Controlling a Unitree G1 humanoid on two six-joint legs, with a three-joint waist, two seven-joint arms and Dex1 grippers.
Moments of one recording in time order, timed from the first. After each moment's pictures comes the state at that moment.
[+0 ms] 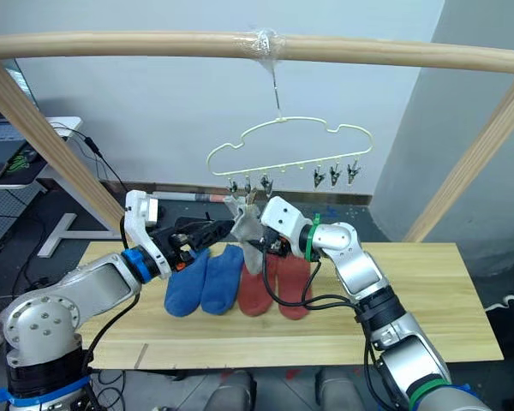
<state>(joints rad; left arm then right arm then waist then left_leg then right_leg) -0.26 0.48 0.32 -0.47 -1.10 1.08 -0.14 -0.64 -0.20 0.32 0.16 -0.04 0.31 0.81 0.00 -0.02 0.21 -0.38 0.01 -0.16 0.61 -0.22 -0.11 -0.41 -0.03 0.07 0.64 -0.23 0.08</state>
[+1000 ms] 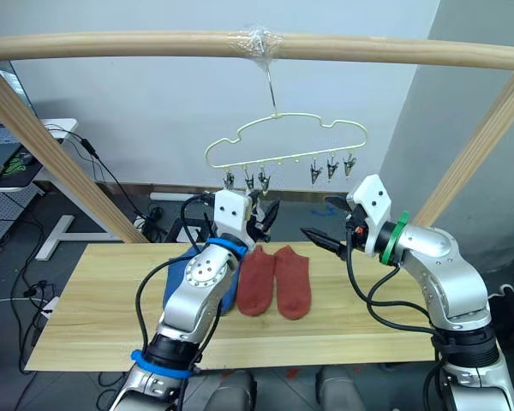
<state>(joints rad) -0.40 0.08 -0.16 0.03 -0.09 0.13 -0.10 -0.43 -0.50 -0.02 -0.38 0.38 0.67 0.76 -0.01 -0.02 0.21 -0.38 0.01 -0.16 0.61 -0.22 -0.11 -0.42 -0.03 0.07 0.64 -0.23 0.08</state>
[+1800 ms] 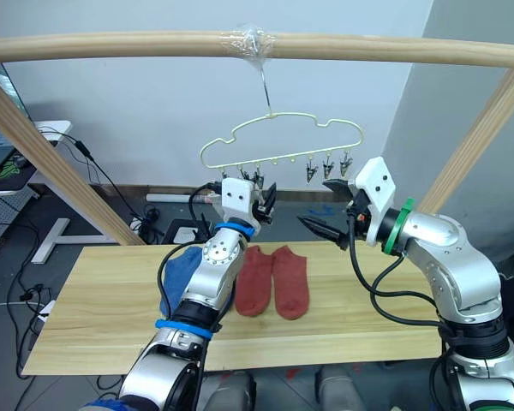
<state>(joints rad) -0.63 0.02 -0.07 0.50 -0.03 -0.14 -0.08 -0.49 -0.57 -0.02 -0.42 0.46 0.71 0.72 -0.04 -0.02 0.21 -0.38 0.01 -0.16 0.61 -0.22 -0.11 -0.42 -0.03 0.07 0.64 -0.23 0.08</state>
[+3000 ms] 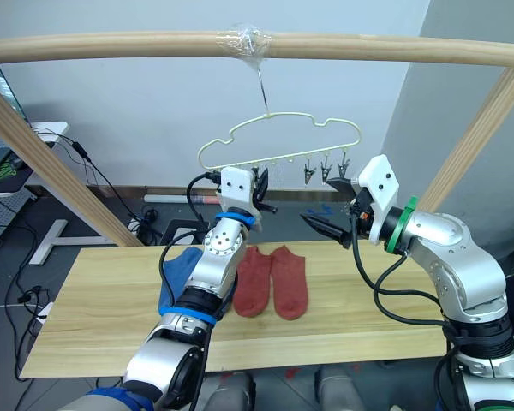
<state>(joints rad) -0.71 0.02 -0.03 0.60 0.02 -0.23 -0.03 -0.49 -0.59 -0.02 -0.42 0.49 0.71 0.70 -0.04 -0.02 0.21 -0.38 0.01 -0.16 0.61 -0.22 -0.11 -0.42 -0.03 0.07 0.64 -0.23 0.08</state>
